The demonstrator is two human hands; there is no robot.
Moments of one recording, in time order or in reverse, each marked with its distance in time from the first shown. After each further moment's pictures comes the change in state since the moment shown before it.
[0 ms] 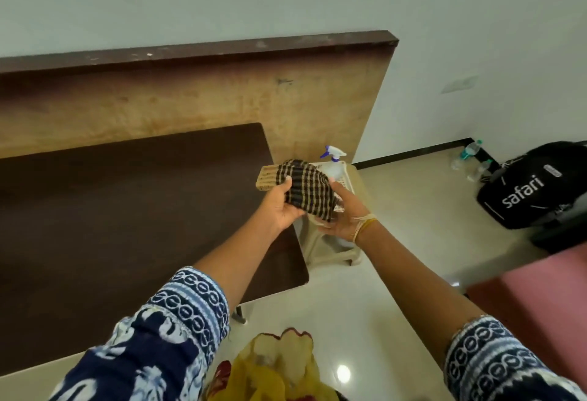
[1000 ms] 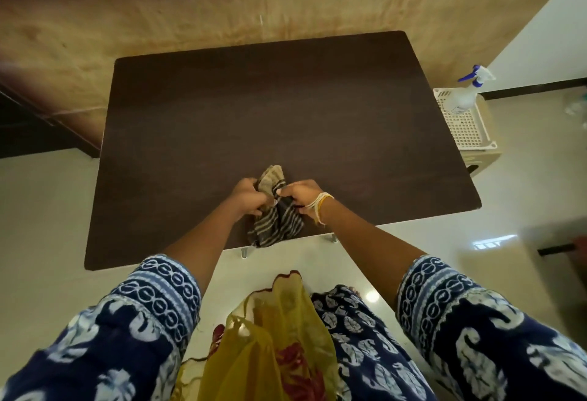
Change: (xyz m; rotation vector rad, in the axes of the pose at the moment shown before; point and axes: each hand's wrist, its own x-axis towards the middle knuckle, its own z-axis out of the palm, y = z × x) left_hand -0.122 0.172 -0.457 1.115 0.365 -0.023; right_hand 0.010 0.310 0.375 -0.533 -0.108 0.226
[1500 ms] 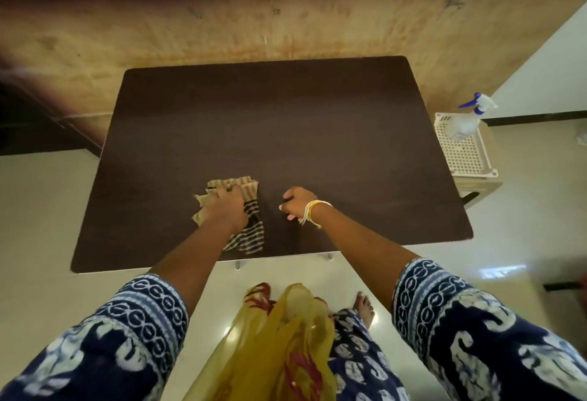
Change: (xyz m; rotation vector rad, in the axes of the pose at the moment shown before) left_hand -0.017 0.016 0.005 0.896 0.283 -0.031; right_hand 0.021 -0.024 -0.042 -0.709 -0.078 -0.160
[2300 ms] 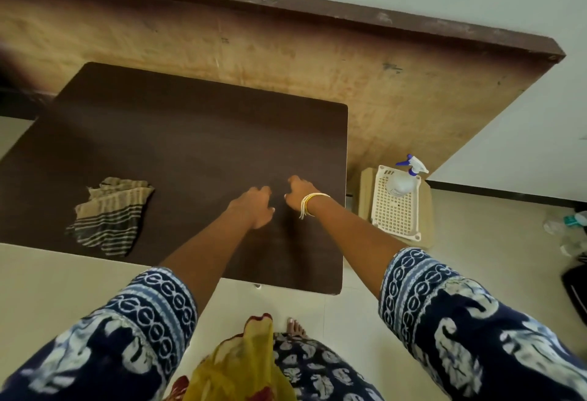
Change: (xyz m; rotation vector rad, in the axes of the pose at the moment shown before) left_hand -0.021 0.322 -0.014 -0.228 0.021 0.174; right_hand 0.000 0.115 -0.265 -0.550 0.095 -0.215
